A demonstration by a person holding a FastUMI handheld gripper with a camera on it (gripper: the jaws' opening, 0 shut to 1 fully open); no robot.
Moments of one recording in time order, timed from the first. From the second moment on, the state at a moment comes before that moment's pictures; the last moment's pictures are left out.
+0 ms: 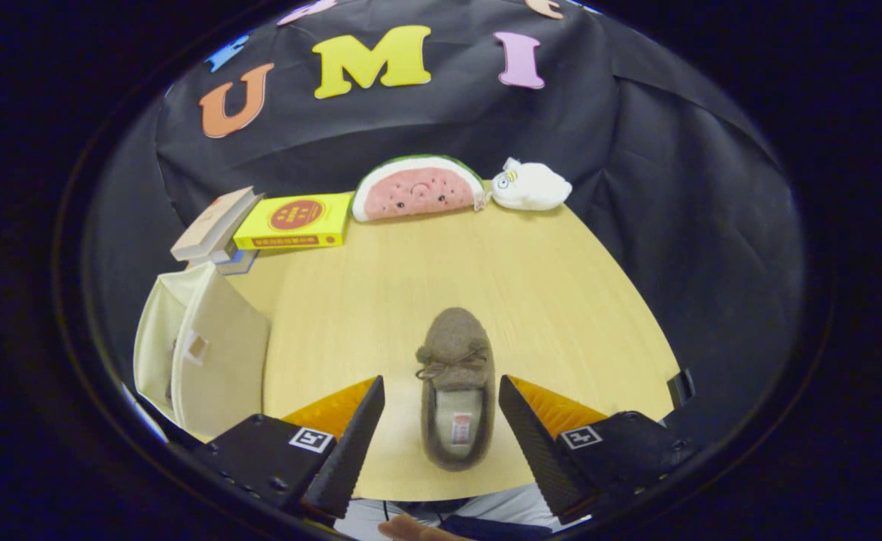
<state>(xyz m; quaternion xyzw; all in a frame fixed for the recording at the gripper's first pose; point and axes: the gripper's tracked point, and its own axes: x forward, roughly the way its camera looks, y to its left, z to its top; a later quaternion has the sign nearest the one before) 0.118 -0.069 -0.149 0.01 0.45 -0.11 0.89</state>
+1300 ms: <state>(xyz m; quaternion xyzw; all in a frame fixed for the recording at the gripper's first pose) 0.117 -0.106 -0.248 0.20 0.54 -0.13 0.81</state>
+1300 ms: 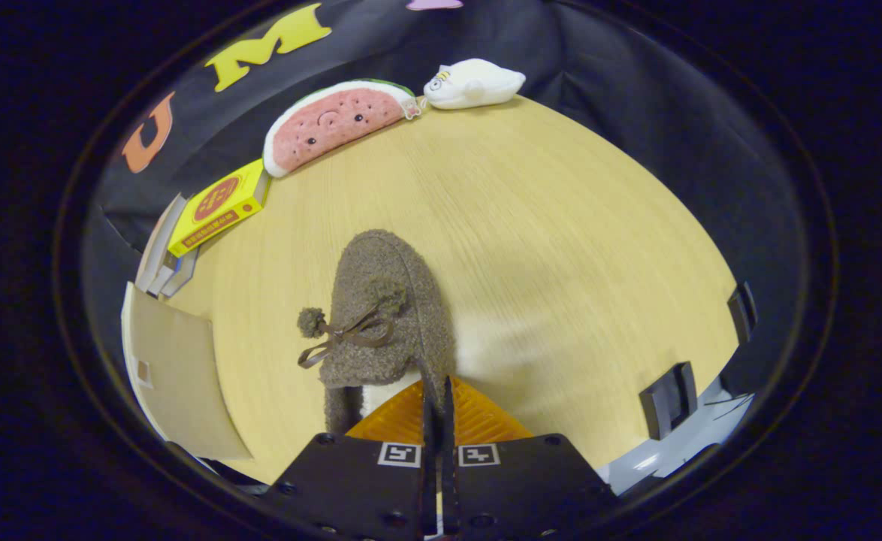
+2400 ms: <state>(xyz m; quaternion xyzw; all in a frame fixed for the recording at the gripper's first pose) 0.095 0.108 -0.055 0.19 0.45 0.08 0.87</state>
